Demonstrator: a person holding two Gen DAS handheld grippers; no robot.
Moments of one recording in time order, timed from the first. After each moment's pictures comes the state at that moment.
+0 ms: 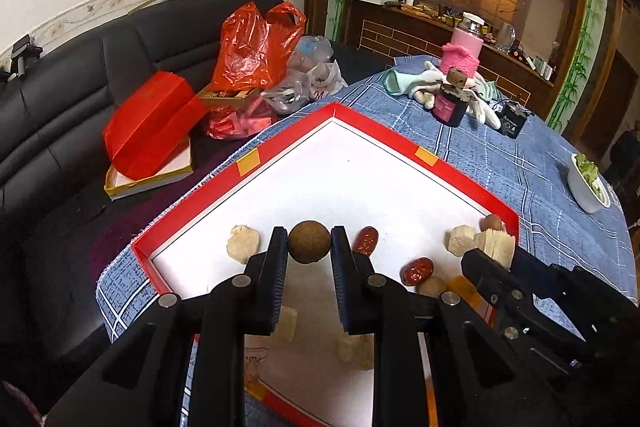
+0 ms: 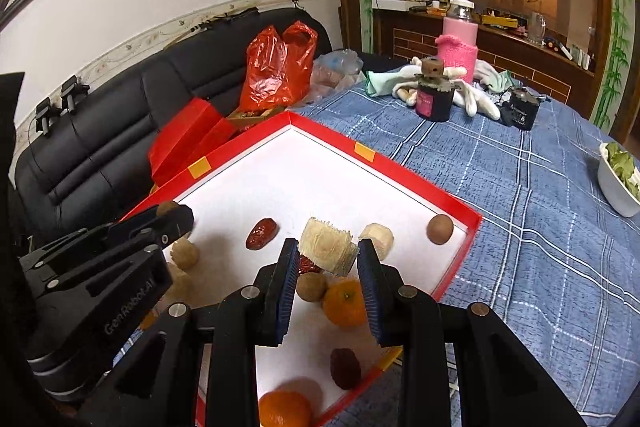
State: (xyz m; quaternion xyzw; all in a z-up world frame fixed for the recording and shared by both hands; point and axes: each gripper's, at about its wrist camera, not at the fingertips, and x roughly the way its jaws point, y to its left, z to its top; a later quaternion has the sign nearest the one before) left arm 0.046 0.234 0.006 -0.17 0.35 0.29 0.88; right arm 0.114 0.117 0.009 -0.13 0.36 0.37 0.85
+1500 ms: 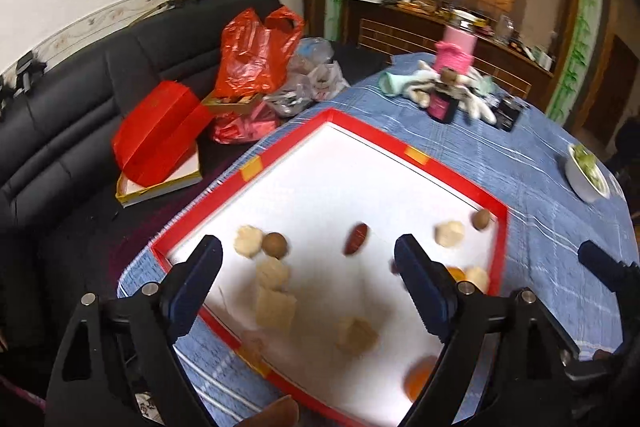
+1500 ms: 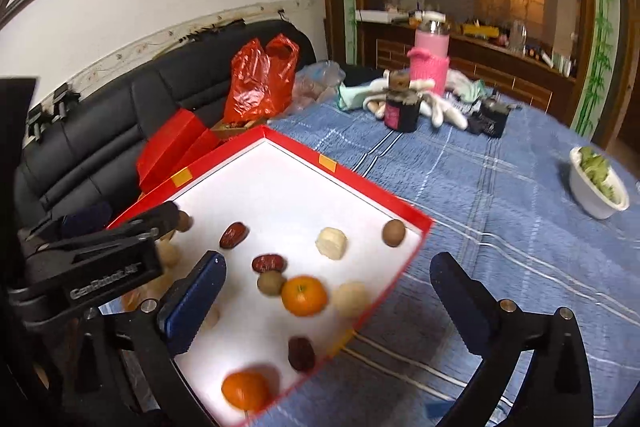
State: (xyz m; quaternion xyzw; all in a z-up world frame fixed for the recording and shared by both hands) left arm 0.039 0.212 0.028 -0.14 0.36 0.29 0.88; right arm 0.103 0.067 0.039 -0.14 0.32 0.36 0.87
